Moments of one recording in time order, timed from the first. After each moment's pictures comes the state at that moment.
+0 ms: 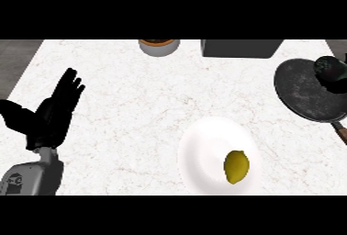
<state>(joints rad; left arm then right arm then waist) -0.20 0.16 0.09 -1.60 0.10 0.06 0.27 -0.66 -0.59 -0.36 -0.86 0.87 -0.04 -0.37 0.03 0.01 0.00</state>
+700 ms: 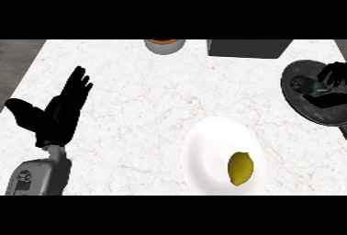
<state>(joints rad) -0.22 0.14 0.06 -1.59 0.09 0.05 0.25 -0.80 -0.60 -0.39 -0.30 0.93 -0.21 -0.48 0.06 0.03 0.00</state>
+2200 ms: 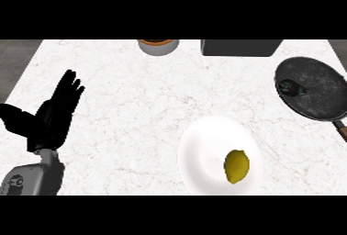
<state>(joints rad) -0.18 0.15 0.10 -1.60 0.10 0.05 0.24 -0.64 -0.95 -0.78 -0.11 0.51 0.47 -0.76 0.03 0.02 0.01</state>
